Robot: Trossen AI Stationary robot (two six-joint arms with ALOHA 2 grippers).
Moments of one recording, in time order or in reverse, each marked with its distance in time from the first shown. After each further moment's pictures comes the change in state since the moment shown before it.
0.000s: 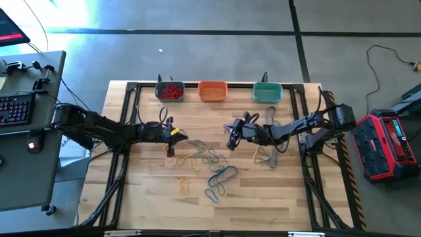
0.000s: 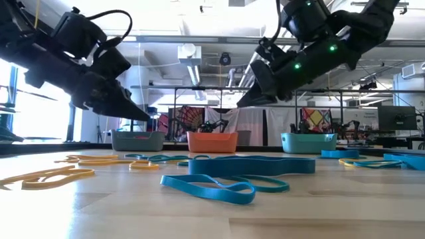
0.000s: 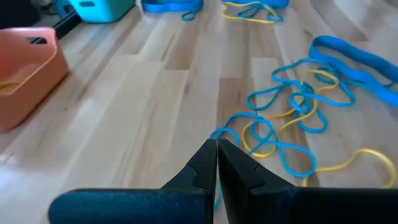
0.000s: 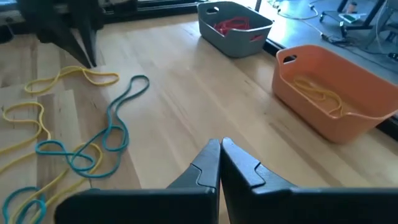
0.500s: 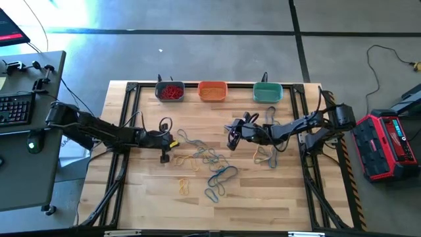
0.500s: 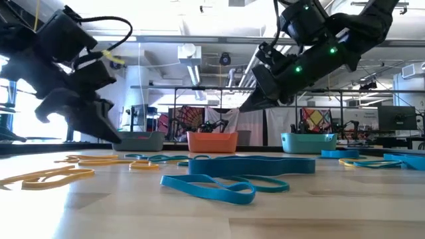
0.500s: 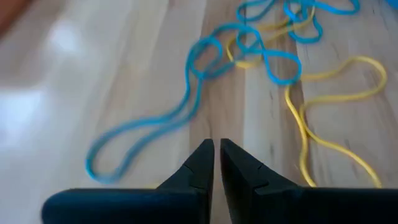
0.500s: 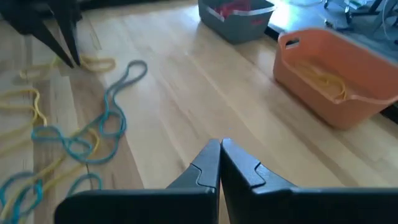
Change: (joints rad) left arm -0.148 -0.110 0.000 -0.379 -0.141 -0.116; right arm -0.007 0.000 0.000 -0.049 -0.024 0.025
